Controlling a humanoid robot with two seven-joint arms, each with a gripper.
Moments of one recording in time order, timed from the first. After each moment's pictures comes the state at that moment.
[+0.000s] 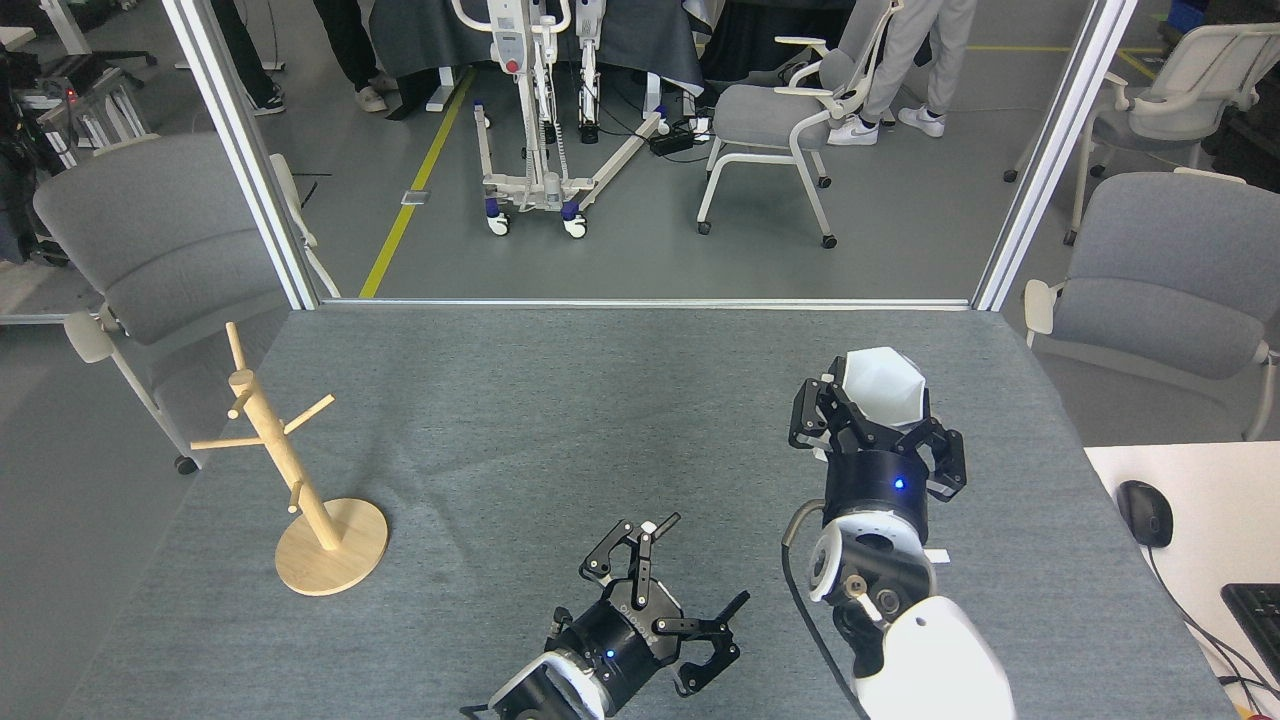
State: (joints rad) left arm -0.23 -0.04 -0.52 -1.39 -1.82 -0.24 0.10; right arm -0.40 -0.13 0.52 -1.67 1.20 0.87 0.25
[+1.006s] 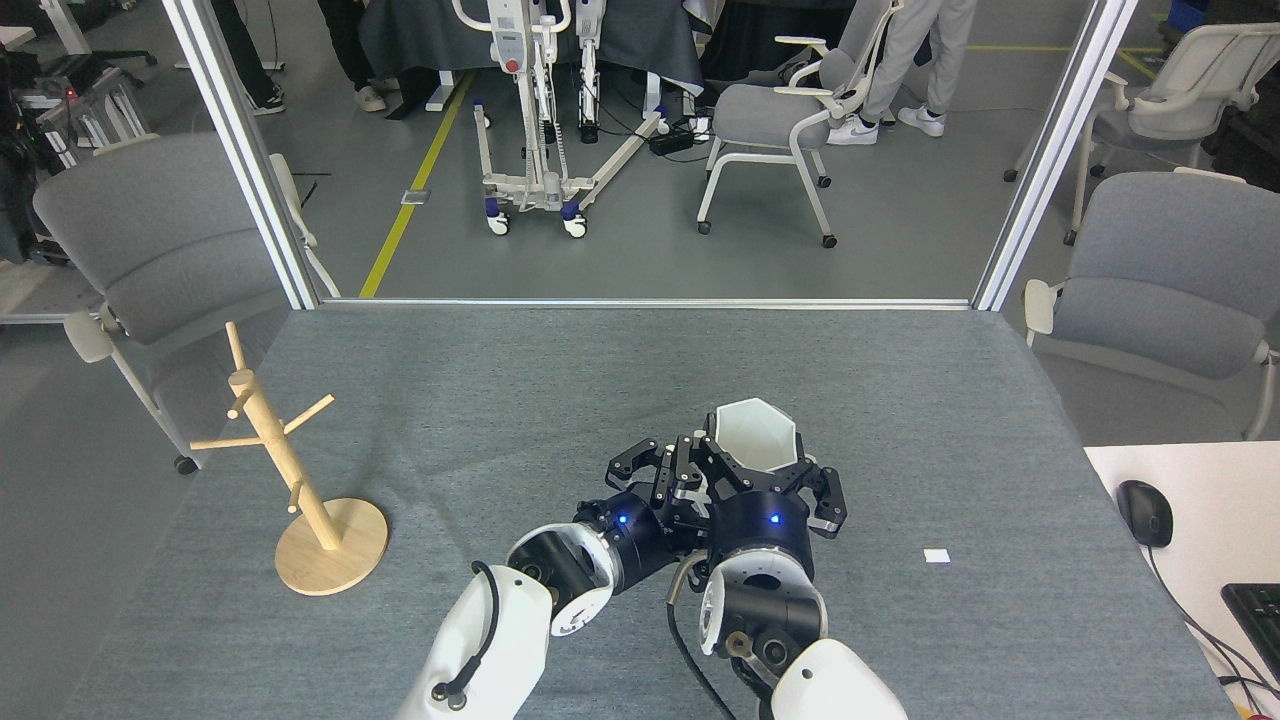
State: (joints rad) left arm -0.52 -0.10 -0.42 -1.15 -1.50 -0.50 -0.14; right arm -0.41 -0.03 0.71 -1.68 1.34 0.93 0.51
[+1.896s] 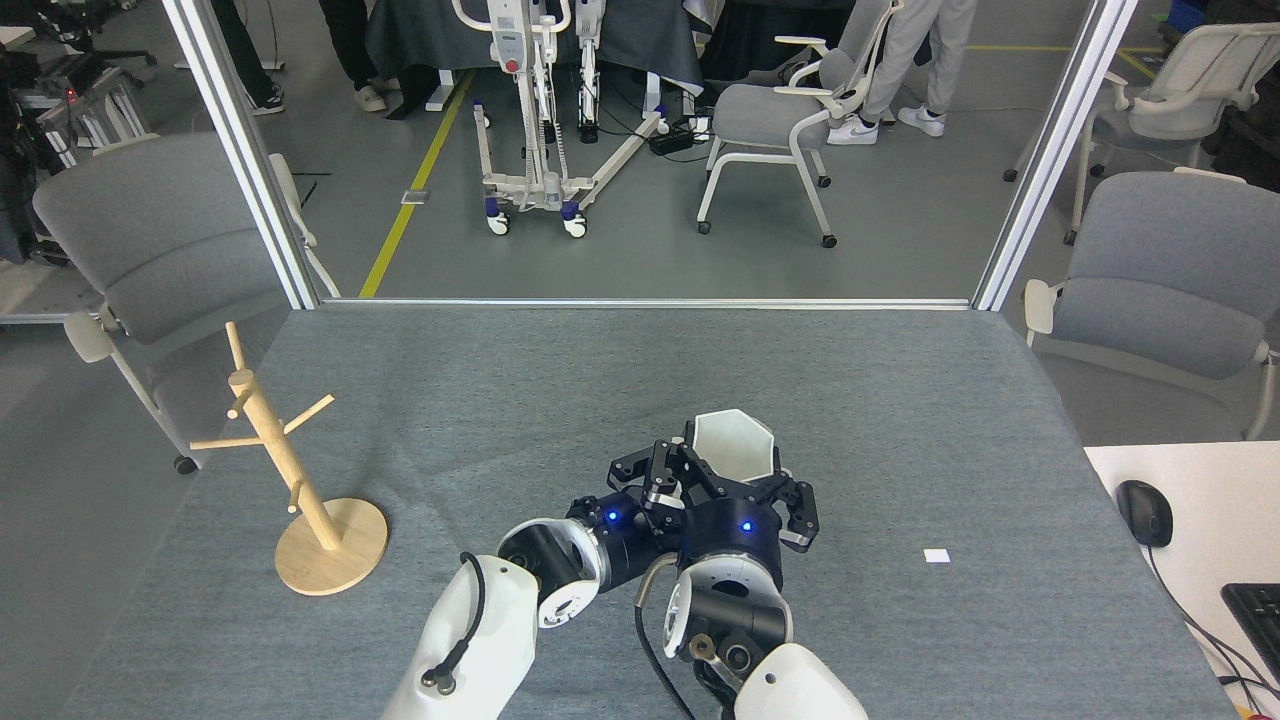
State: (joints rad) left arm -0.54 -0.11 -0.38 -1.10 -1.45 -0.60 -0.17; right arm -0.41 0.05 0.73 -1.65 1.34 0.98 0.51
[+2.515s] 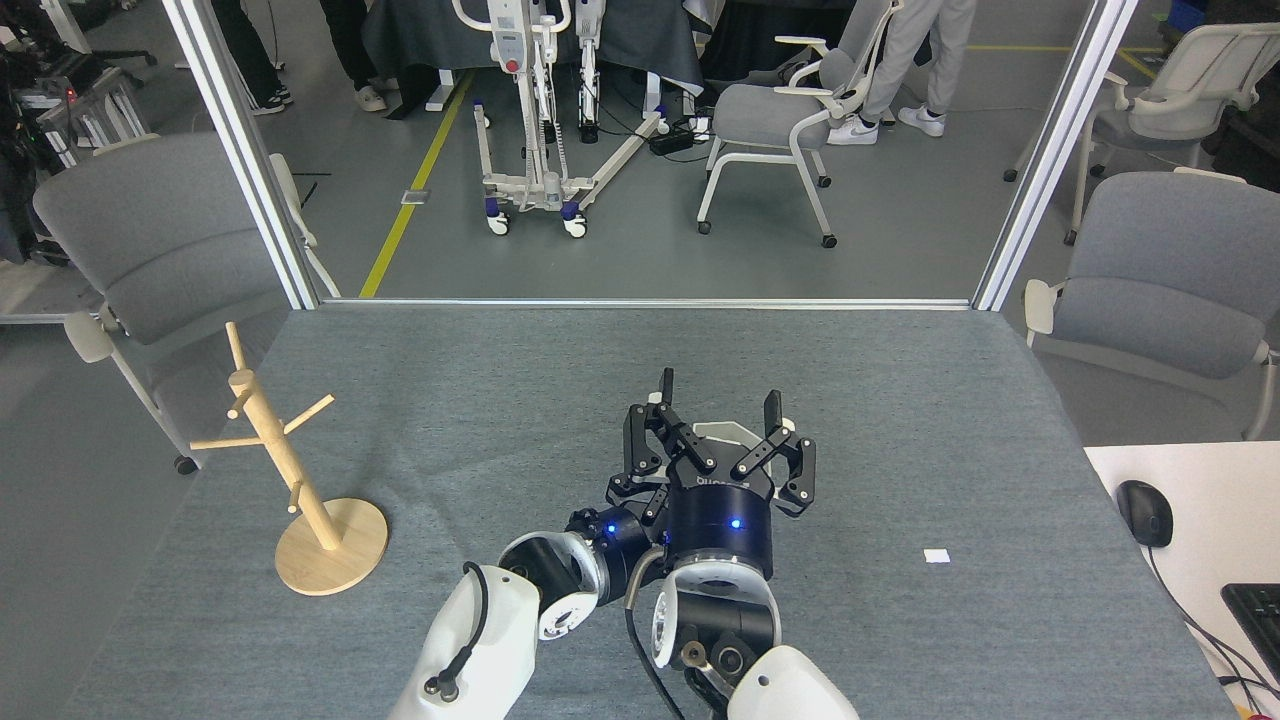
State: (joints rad) left arm -0.52 -0.10 -0.38 -1.05 -1.46 -0.60 -0.17; right arm -0.40 0.06 0.72 -1.65 1.33 0.88 0.12
